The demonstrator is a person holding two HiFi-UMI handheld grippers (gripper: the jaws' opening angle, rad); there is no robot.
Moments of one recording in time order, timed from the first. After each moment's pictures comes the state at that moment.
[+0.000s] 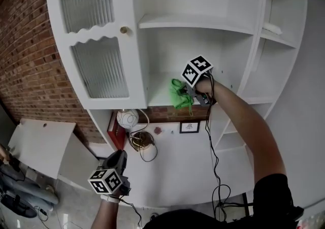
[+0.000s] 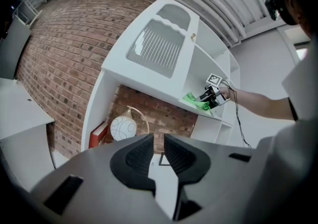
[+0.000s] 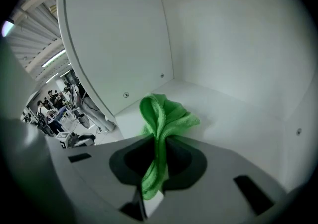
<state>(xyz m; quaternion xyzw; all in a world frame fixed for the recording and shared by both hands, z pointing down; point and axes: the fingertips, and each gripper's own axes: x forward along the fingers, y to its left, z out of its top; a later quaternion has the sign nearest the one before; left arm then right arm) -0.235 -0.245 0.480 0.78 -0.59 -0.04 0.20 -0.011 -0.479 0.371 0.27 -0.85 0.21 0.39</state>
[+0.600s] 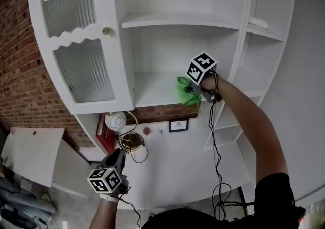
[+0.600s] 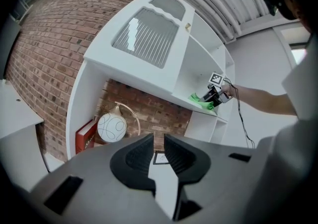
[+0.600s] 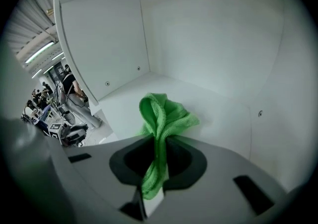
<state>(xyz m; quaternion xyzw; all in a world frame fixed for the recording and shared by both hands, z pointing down) -0.202 -0.273 0.486 0.81 -0.56 -0.02 0.19 0.080 -0.485 0.373 0.34 -0.81 0.21 0.43</state>
